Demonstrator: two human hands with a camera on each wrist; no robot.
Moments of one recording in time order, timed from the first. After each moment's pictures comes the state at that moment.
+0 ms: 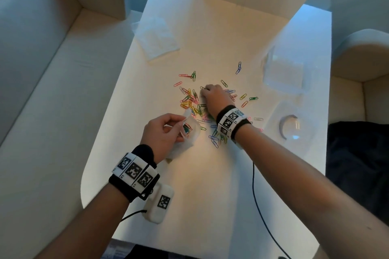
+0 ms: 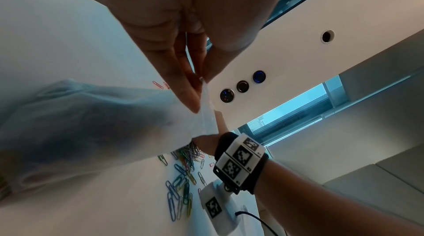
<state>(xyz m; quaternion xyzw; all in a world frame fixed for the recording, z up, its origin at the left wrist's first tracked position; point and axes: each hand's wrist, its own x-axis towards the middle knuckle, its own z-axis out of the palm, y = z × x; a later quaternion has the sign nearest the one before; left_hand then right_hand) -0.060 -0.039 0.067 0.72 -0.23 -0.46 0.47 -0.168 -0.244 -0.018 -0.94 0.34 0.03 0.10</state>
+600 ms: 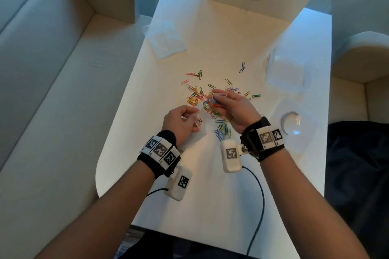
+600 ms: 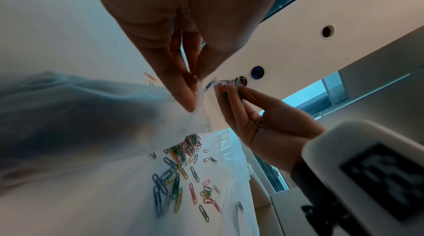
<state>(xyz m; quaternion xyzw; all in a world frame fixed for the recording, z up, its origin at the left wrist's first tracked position) -0.076 -0.054 0.073 0.73 -0.24 -0.45 0.45 -0.209 -0.176 0.092 -0.34 0.45 -0.23 0.79</state>
